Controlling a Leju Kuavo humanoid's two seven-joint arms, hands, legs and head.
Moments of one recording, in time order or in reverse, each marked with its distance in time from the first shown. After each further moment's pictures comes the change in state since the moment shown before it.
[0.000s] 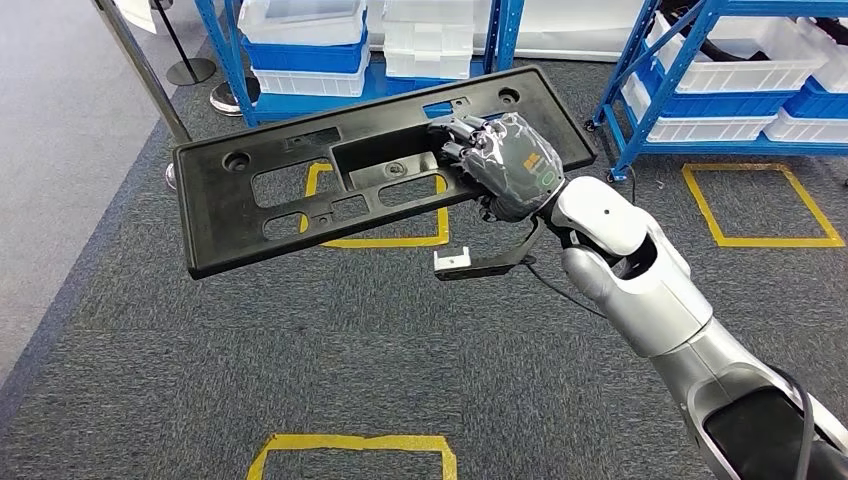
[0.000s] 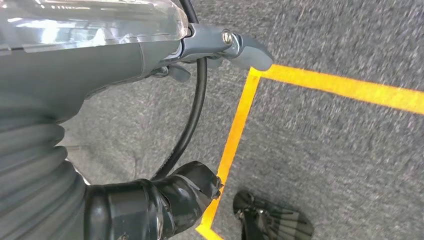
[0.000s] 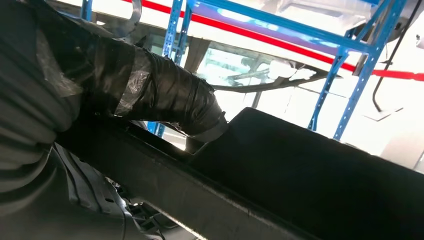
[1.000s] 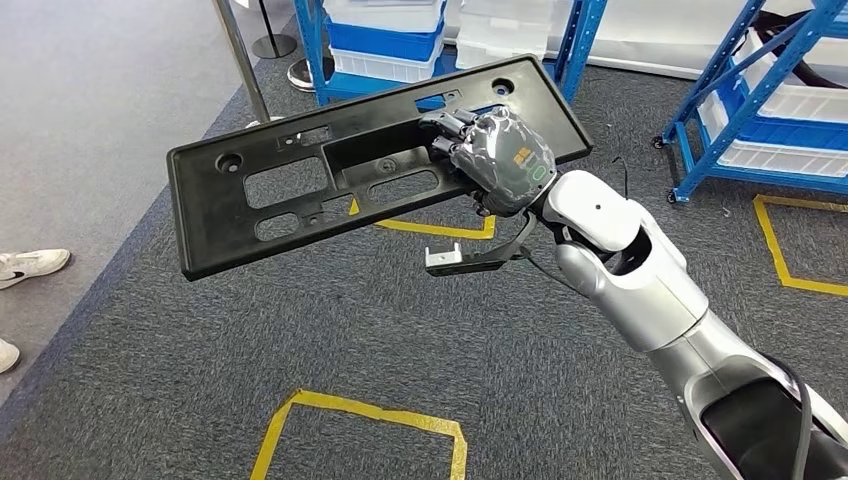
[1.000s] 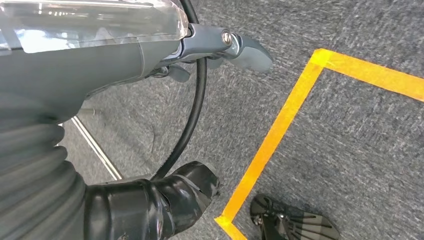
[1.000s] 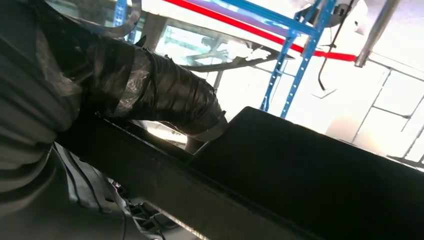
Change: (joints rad) left arm 0.010 -0.002 0.005 0.002 -0.011 -0.001 -0.008; right arm -0.034 0.004 0.038 -0.006 0.032 0.010 0.033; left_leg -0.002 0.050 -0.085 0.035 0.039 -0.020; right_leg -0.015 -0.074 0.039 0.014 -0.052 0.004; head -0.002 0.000
